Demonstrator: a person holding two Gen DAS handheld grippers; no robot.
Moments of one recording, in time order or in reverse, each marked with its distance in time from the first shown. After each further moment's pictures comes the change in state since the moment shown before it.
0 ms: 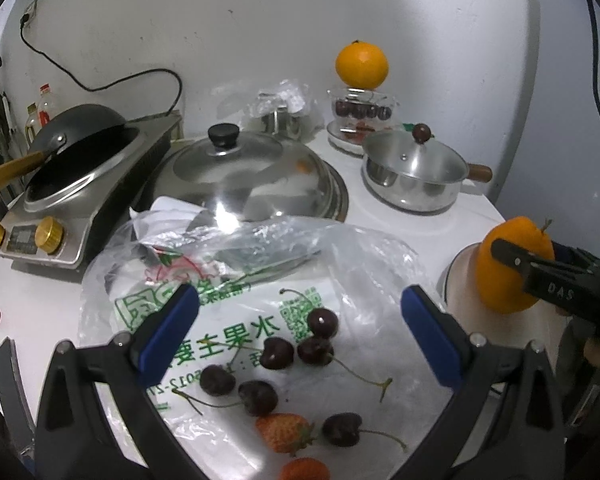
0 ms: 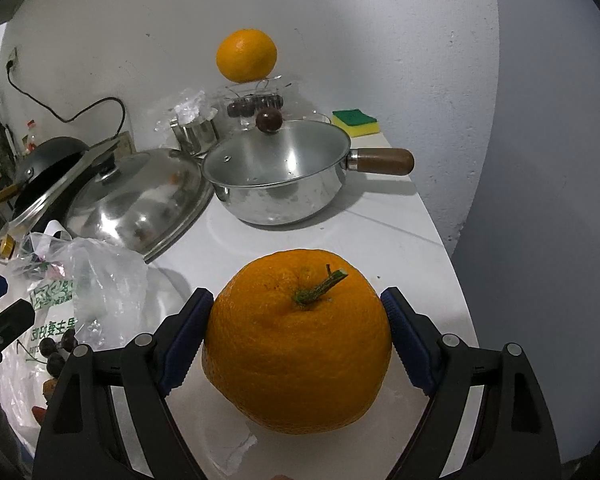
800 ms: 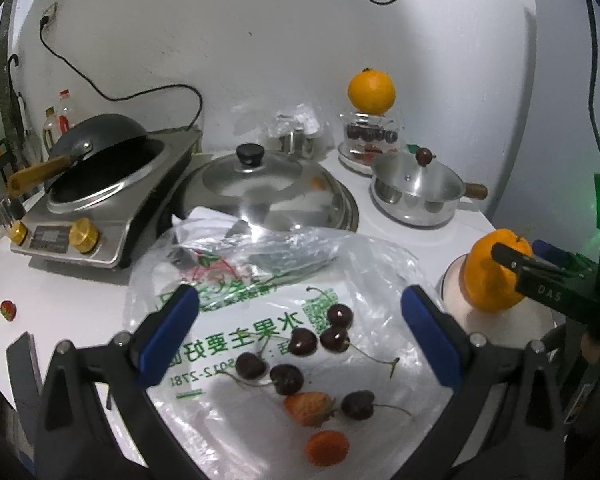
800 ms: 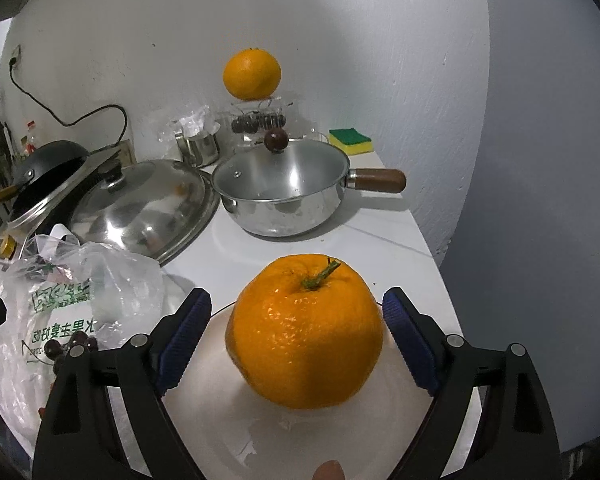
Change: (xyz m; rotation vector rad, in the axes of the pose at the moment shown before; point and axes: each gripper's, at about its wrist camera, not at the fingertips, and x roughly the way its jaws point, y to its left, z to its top) left arm -0.048 0.021 -0.006 -0.024 -0.066 0.012; right arm -0.032 0.017 0.000 -0.008 -0.061 -0.050
